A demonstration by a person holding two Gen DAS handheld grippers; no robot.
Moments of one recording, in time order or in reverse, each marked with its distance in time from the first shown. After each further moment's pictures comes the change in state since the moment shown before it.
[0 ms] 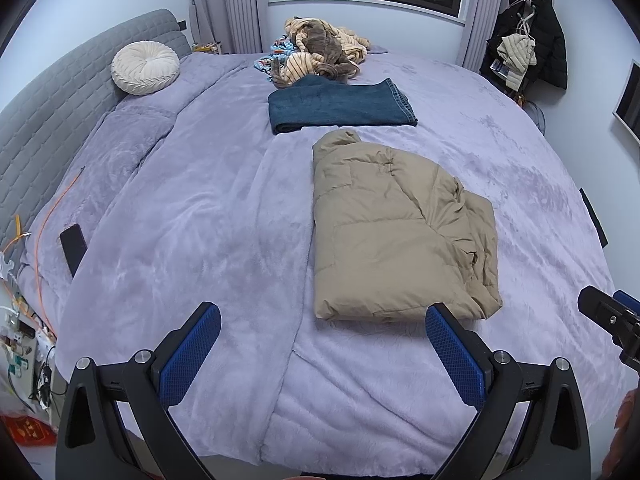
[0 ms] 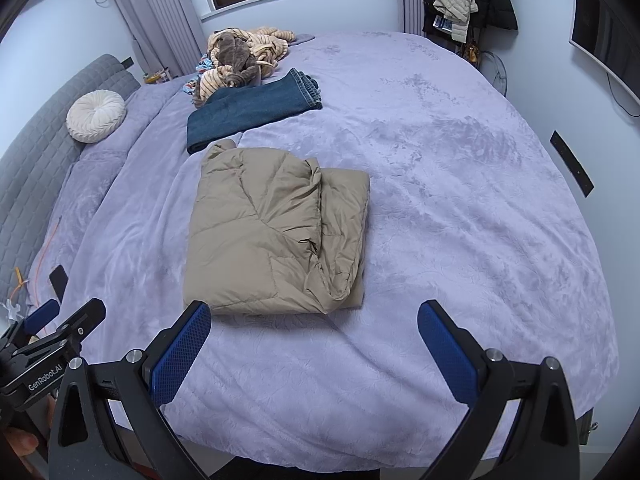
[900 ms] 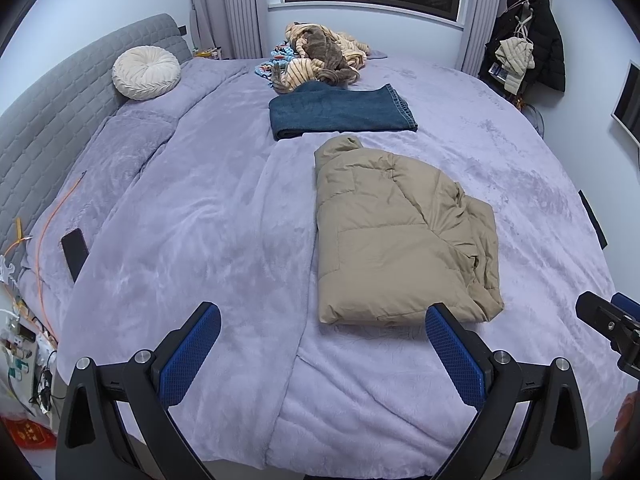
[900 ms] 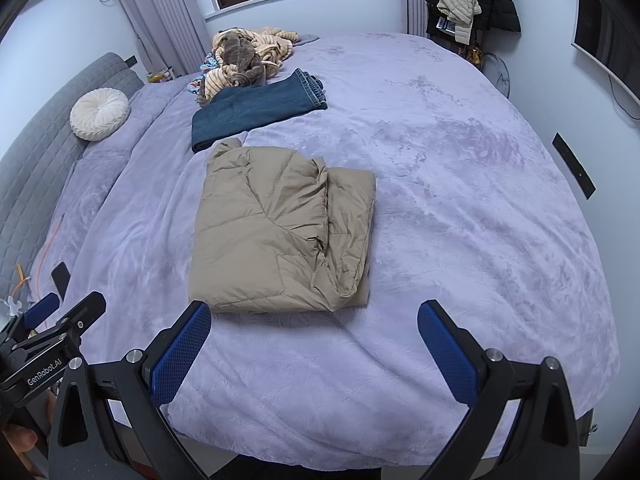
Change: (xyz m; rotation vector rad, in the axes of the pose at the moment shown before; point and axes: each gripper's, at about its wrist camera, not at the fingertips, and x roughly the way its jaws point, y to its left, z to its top) left arm -0.003 0.009 0.003 0.017 -0.018 -0.007; right arm -0.001 0.005 -0.004 0.005 -0.001 -0.003
